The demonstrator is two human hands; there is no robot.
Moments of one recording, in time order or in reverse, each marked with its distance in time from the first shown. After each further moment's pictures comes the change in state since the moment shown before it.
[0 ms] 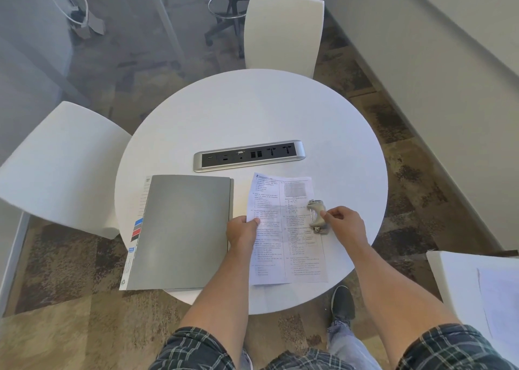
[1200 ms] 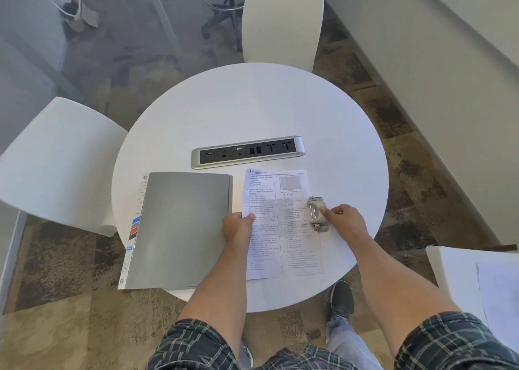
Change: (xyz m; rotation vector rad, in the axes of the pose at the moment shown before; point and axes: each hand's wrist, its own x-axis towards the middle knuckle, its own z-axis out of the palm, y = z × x) left_hand 0.008 0.003 -0.003 0.007 0.056 -0.026; right_hand 0.012 -0.002 -0.002 -0.149 -0.062 0.099
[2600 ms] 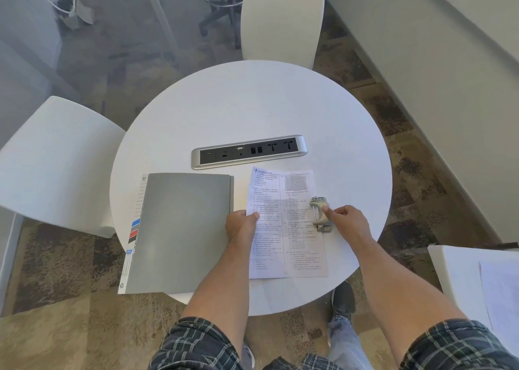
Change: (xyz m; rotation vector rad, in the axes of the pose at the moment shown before) left_hand 0.011 0.006 0.002 0.047 -0.062 -0.002; right_hand -0.002 -0.002 0.007 0.028 0.043 0.053
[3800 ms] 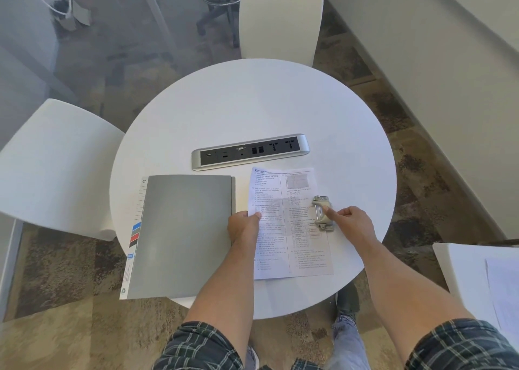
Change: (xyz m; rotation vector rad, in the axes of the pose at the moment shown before) left_hand -0.002 0.003 0.002 0.033 0.035 -0.012; right_hand 0.006 0.008 0.003 0.018 0.004 -0.039
